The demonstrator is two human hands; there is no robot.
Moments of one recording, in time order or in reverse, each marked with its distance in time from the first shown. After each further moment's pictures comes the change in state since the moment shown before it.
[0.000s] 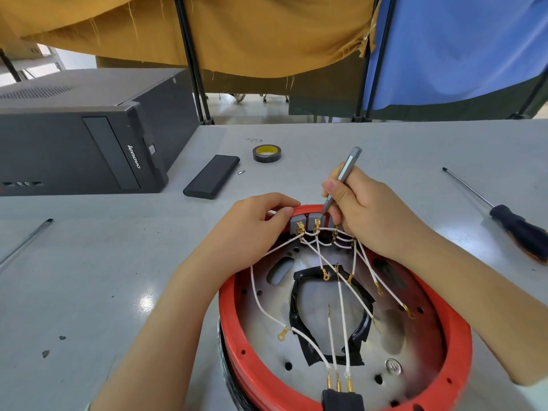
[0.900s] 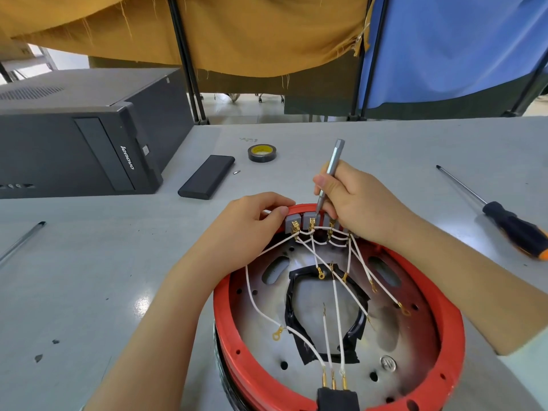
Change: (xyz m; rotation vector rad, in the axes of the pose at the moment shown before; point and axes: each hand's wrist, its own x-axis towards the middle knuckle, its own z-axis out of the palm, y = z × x) left_hand 0.000 0.001 -0.001 0.004 -0.007 0.002; right_hand 0.014 -0.002 -0.001 -0.072 -0.041 0.035
